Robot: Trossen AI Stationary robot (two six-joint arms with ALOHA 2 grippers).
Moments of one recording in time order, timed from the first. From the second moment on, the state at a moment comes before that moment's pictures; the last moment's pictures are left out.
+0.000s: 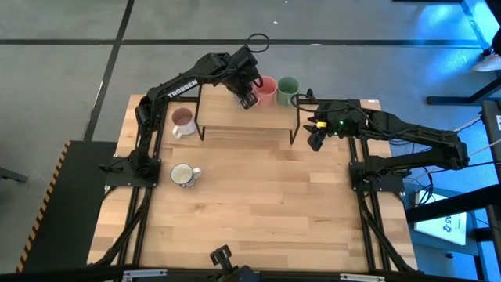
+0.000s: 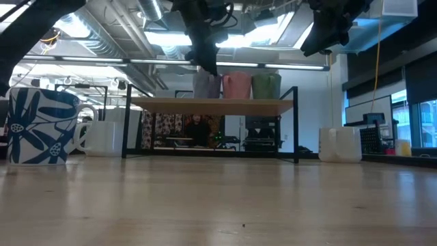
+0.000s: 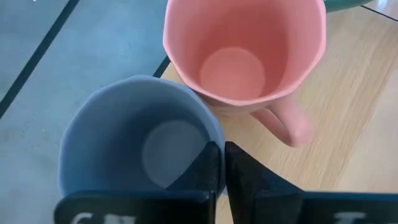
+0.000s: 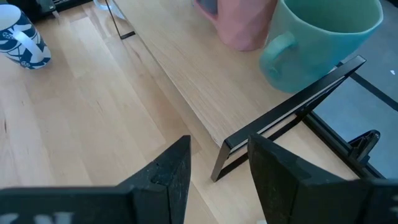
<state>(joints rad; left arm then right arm) 0.55 2.02 2.18 -1.16 -0.06 0.04 -0.24 1.01 1.03 -0.73 0.25 0.23</state>
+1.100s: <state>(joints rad) 0.54 2.01 2.21 -1.25 0.00 0.32 -0.24 1.01 1.03 -0.71 0.25 0.23</state>
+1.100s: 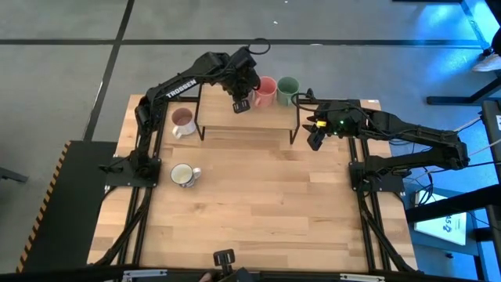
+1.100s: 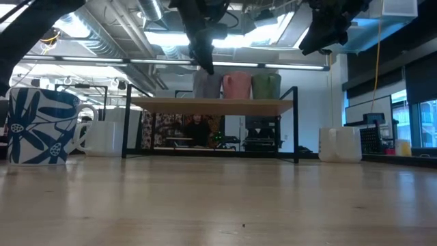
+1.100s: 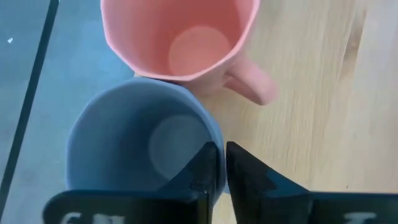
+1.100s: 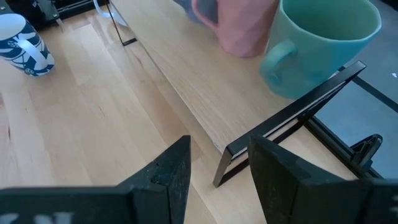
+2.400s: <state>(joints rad) 0.28 1.27 1.60 -1.16 -0.09 -0.03 -0.24 1.01 1.03 -0.63 0.12 0.34</state>
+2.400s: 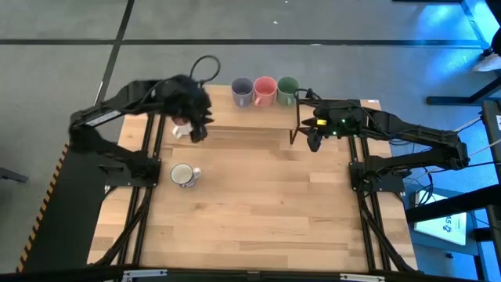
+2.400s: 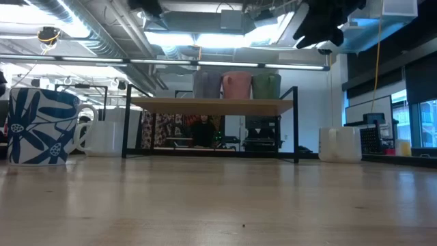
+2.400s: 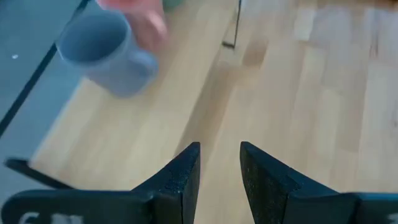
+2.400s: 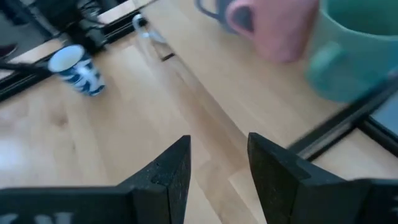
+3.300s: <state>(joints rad) 0.19 0.92 1.21 -1.04 -0.11 -0.08 -0.30 1.02 0.57 -0.62 0.47 1.31</state>
